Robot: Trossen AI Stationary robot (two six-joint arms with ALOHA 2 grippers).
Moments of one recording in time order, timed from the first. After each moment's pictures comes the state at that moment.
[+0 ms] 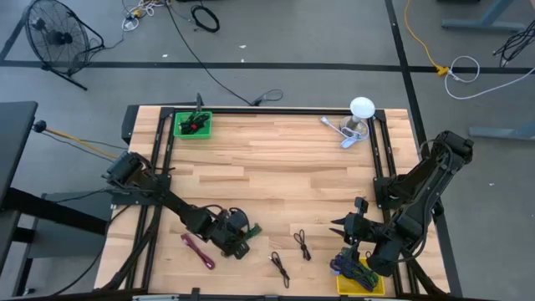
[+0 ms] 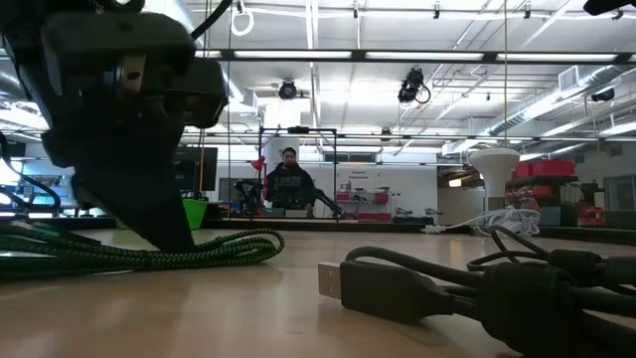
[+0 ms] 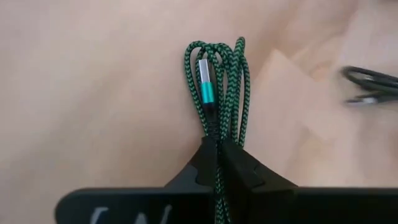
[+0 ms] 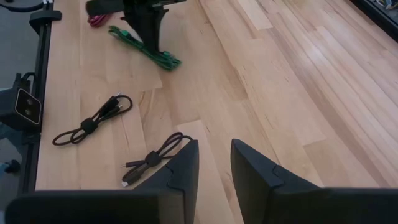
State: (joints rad) left arm -0.56 1.81 0.90 -0.13 -0.35 -1.14; right arm 0.95 1.37 1.07 -0.88 0.80 1.03
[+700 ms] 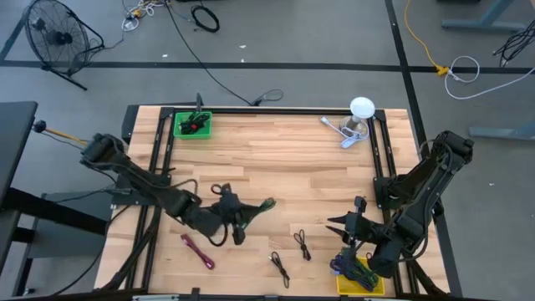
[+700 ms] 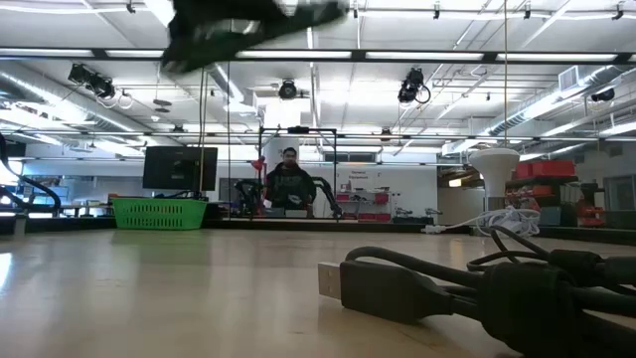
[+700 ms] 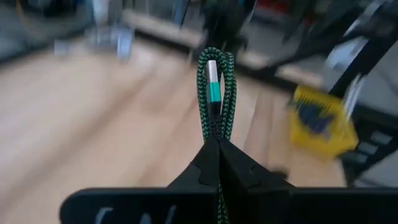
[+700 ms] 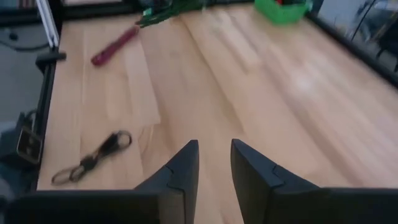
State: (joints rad) left arm -0.55 1.46 0.90 0.11 -0.76 -0.58; right arm 0.95 1.37 1.07 -0.80 0.94 0.98
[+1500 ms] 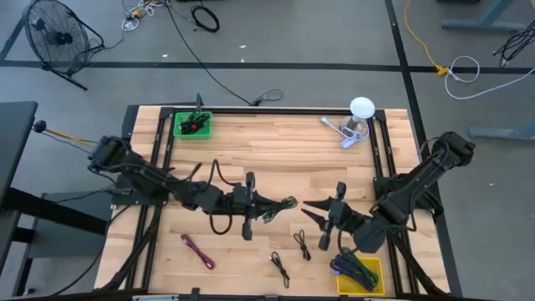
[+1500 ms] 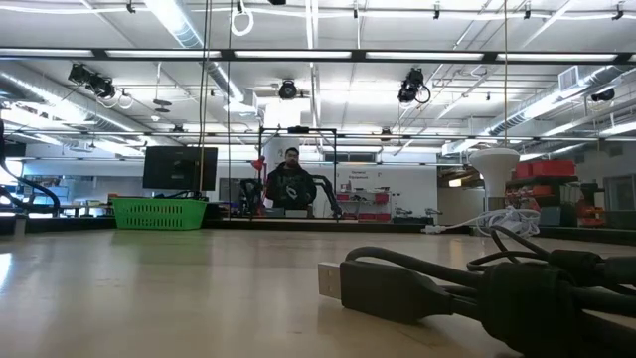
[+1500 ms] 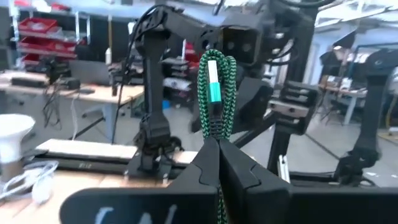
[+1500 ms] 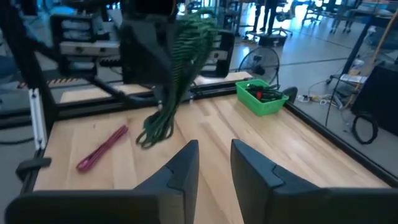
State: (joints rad) left arm -0.39 1.55 0.90 0.81 -0.39 -0.08; right arm 0.73 1.37 1.07 -0.16 1.03 0.38
